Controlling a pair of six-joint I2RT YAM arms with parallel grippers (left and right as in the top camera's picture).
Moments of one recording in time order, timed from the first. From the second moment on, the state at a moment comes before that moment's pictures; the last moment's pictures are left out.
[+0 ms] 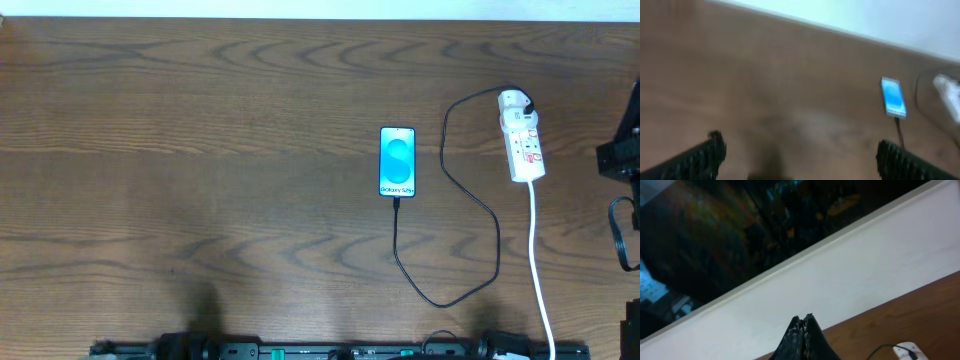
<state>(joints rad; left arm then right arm) 0.05 0.22 1.37 -1.62 0.07 -0.20 -0.19 0.87 1.48 -0.59 -0.17 0.51</state>
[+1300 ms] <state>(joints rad) 0.16 0.01 1.37 -1.63 0.07 -0.20 -0.19 0.78 1.48 -0.57 -0.29 0.52</state>
